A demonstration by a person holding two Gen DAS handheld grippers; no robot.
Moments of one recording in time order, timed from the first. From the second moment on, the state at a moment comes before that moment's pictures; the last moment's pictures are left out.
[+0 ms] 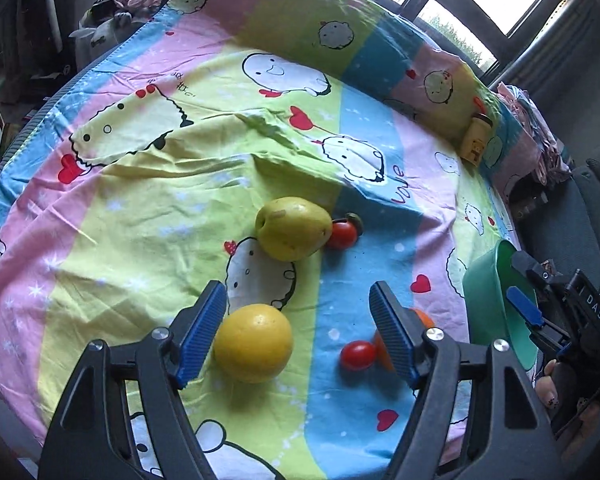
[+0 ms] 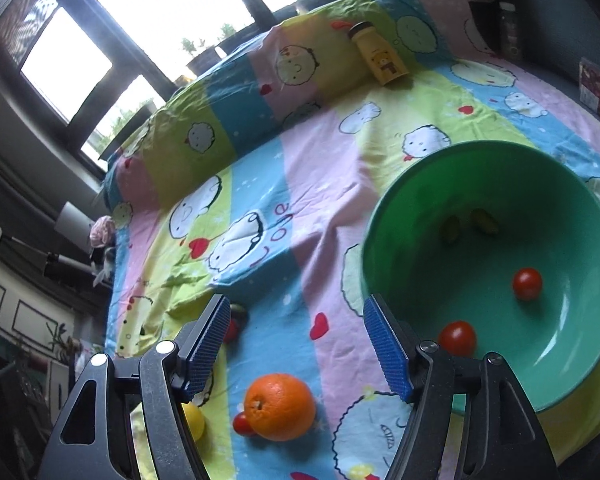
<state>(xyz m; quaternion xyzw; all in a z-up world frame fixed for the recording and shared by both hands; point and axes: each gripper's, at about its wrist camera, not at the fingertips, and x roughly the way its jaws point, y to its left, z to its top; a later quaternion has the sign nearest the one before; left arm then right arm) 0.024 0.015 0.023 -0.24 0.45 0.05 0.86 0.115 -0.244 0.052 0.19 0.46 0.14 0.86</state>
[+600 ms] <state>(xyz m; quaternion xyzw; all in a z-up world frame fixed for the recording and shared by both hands) 0.016 0.017 -0.003 -0.22 0.51 0.03 0.83 0.115 -0.155 0.016 0.10 0.54 0.23 0.80</state>
